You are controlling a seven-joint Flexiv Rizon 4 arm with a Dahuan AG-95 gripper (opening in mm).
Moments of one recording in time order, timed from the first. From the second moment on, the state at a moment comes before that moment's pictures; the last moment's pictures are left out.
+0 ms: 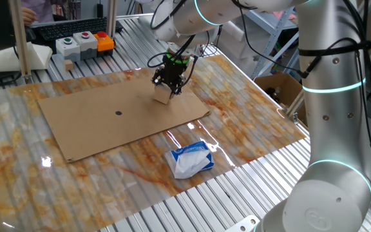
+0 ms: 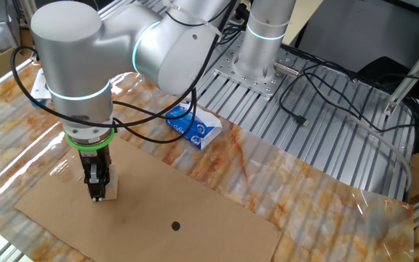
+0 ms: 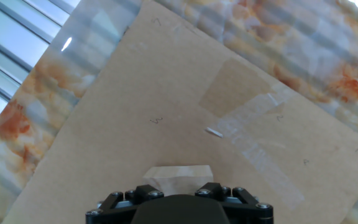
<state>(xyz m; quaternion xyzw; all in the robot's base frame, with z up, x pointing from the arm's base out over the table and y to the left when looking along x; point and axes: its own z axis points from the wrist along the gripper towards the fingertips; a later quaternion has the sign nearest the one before) 0.672 -0.116 0.024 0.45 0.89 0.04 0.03</state>
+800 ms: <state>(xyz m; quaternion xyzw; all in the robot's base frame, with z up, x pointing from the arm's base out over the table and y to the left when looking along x) 0.672 -0.117 0.024 0.41 0.91 0.04 0.03</state>
